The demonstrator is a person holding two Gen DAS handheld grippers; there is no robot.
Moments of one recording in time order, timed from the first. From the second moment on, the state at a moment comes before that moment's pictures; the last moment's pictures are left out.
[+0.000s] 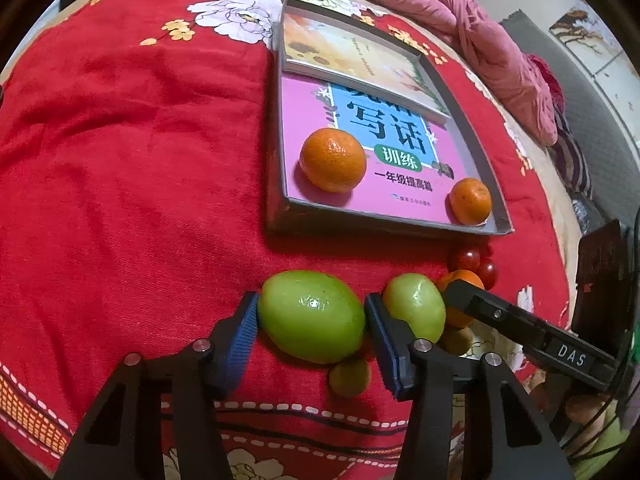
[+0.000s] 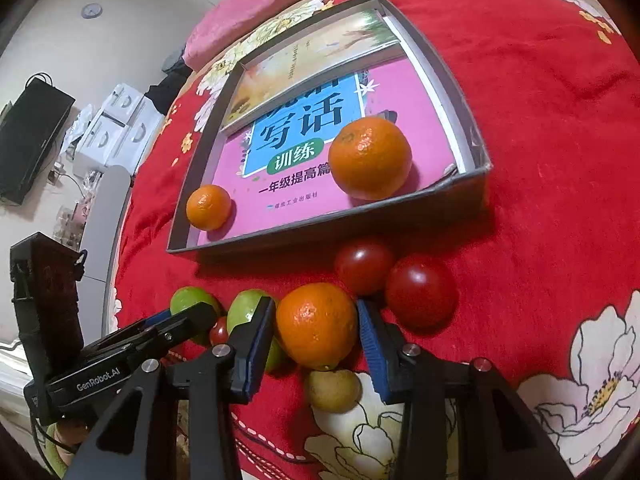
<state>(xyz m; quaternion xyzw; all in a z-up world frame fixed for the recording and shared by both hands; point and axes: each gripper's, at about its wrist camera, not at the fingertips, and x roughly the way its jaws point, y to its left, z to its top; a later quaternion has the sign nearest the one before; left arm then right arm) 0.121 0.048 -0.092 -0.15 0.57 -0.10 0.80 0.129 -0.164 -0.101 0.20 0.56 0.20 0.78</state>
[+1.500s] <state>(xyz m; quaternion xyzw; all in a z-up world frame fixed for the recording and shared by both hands) 0.112 0.017 -0.012 -0.13 0.51 -0.11 0.84 0.105 -0.181 -0.021 0.13 0.44 0.21 0.87</state>
